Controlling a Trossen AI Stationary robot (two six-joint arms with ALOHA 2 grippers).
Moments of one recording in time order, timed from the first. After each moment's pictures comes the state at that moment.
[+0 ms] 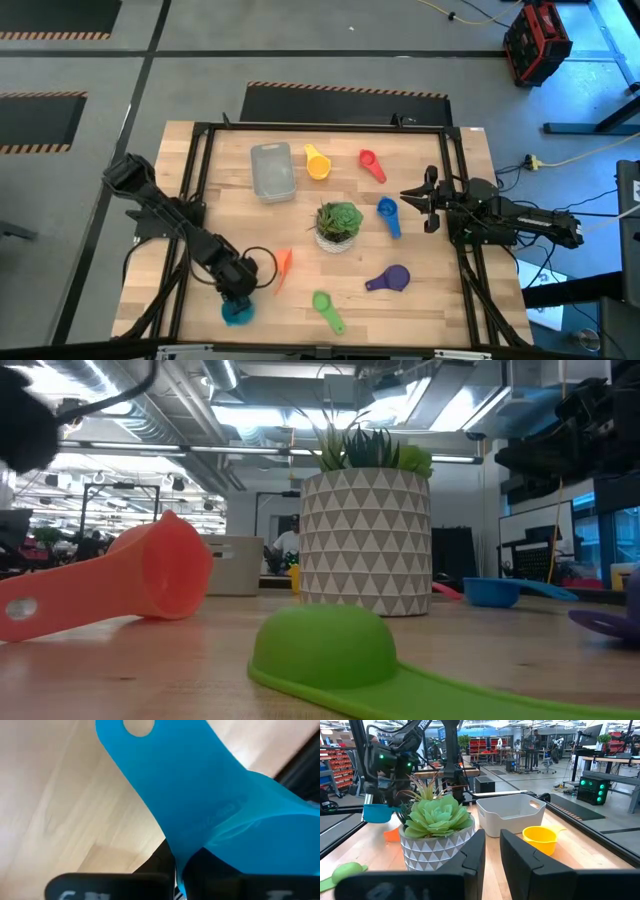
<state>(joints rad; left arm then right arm) -0.66 1.48 0.80 -0.47 0.32 -1.34 -0.20 0.02 0.01 0.04 -0.10 0.04</state>
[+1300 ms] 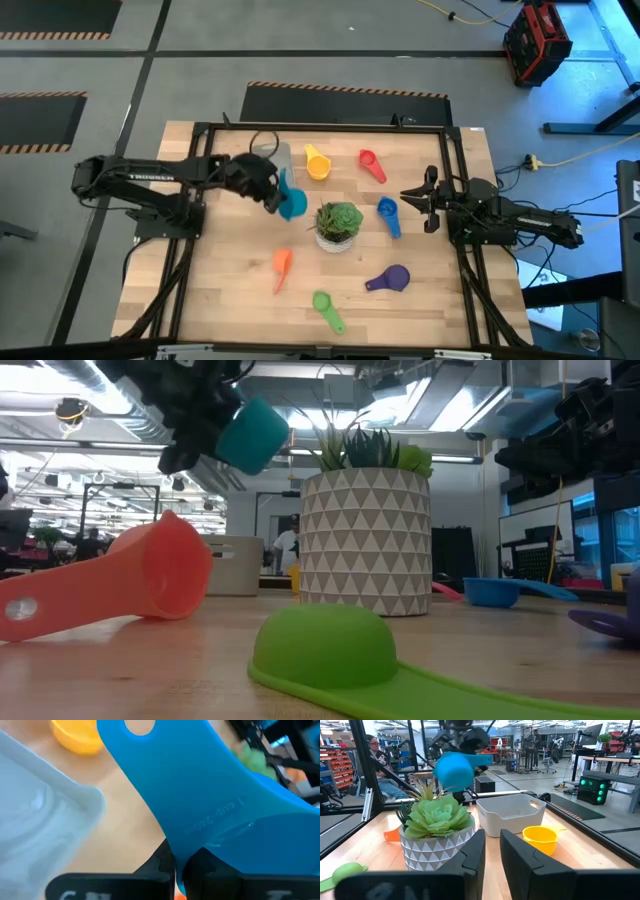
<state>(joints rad) 0.17 1.12 0.82 -0.39 0.08 -0.76 -0.20 0.02 0.01 0.04 -0.10 0.05</state>
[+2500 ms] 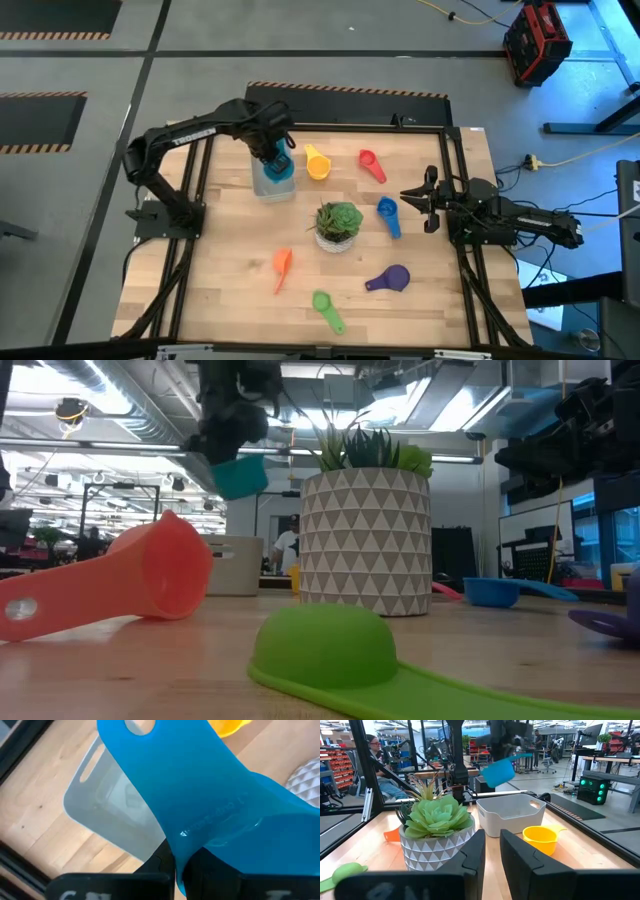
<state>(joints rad) 0.49 1.60 1.51 -1.26 -0.01 -0.32 -0.20 0.02 0.01 0.04 -0.10 0.05</state>
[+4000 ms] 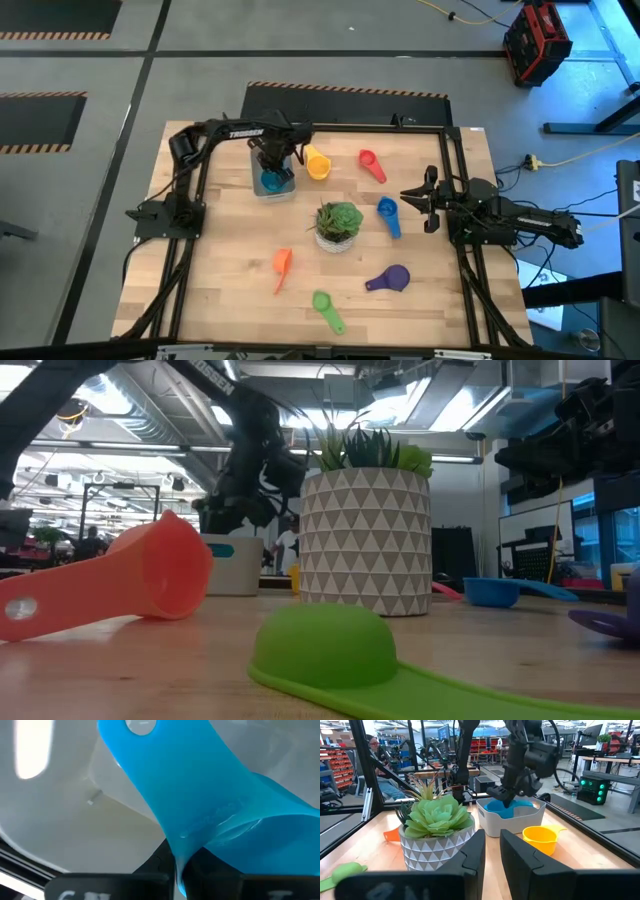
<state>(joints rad) 0.54 2.00 1.51 -1.32 -0.07 -0.23 -0.20 0.02 0.01 0.04 -0.10 0.04</state>
